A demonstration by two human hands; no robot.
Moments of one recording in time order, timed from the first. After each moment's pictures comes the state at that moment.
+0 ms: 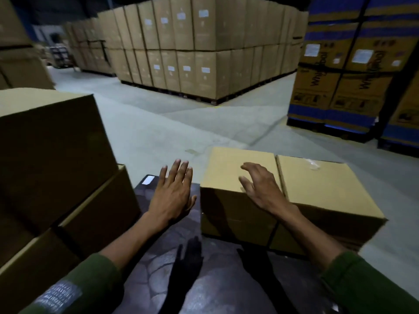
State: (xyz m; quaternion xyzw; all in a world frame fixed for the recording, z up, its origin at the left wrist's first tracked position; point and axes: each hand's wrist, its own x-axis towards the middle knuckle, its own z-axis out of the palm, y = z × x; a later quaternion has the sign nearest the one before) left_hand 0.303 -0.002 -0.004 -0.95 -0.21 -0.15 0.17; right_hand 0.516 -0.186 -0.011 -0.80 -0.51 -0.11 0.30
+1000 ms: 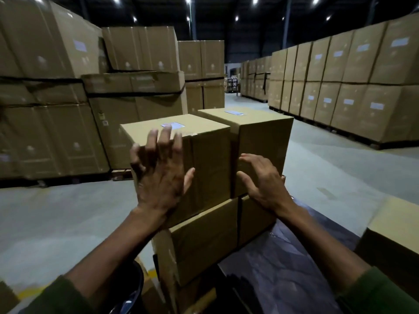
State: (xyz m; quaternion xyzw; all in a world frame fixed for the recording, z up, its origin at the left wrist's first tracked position) left_hand -0.093 -0.050 0.148 -0.68 -0.57 -0.28 0.37; right_hand 0.169 -0.017 0.098 -0.46 -0.77 -0.07 0.44
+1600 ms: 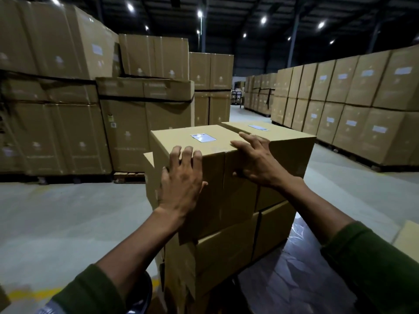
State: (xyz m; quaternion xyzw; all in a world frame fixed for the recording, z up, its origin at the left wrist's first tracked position) left_hand -0.141 -0.027 0.151 -0.73 -0.57 -0.27 0.25; right_hand 0.103 0.043 0.176 -0.47 -0.83 -0.09 0.28
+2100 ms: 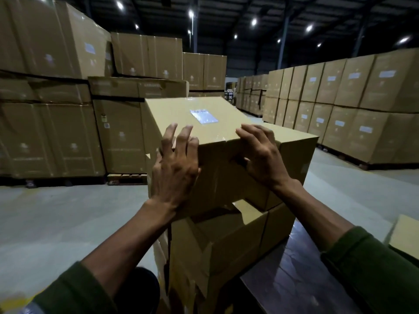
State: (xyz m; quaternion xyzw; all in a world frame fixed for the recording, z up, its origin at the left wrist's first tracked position) left_hand -0.194 -0.043 0.181 -0.72 -0.52 -0.34 0.30; right_hand 0.048 0.016 0.187 -0.40 -0.77 -0.26 0.41
